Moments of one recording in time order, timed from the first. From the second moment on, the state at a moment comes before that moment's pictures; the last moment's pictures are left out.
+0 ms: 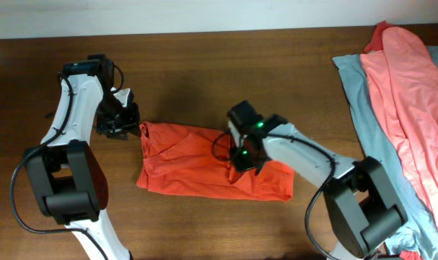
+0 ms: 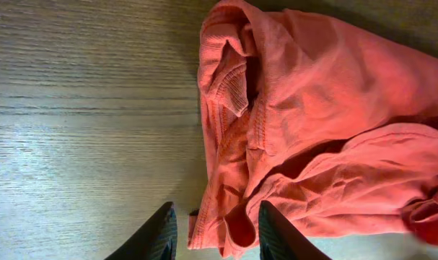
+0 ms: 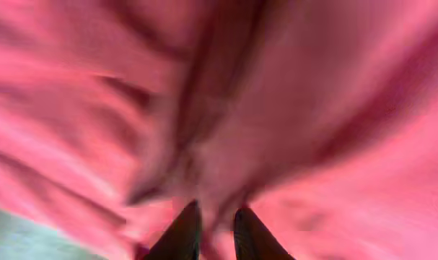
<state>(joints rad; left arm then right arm) 0.07 2.06 1.72 -1.35 0.17 -0.05 0.58 1.84 1.20 -0.78 -0.16 0.21</state>
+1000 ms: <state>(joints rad) 0.07 2.06 1.72 -1.34 0.17 -0.02 0.36 1.69 1.33 -1.14 0.05 0.18</state>
